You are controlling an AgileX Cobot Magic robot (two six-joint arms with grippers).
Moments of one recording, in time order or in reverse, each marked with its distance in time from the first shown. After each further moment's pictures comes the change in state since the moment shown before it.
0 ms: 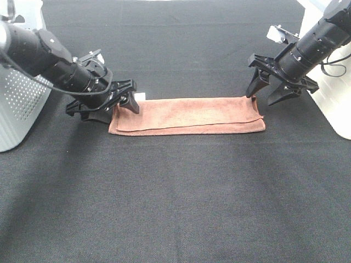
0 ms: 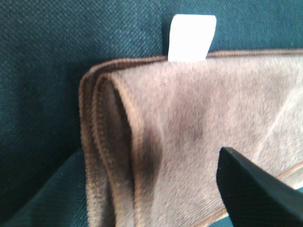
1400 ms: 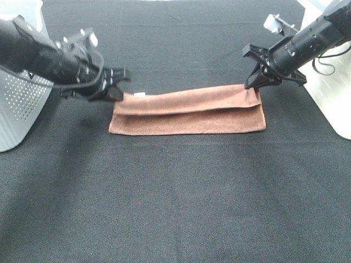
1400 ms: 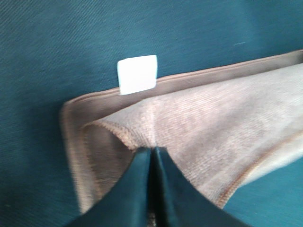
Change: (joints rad) left arm 0.000 -0.160 0.198 -0.270 -0.179 0.434; right arm 0.000 0.013 0.002 0.181 -0.096 -0.157
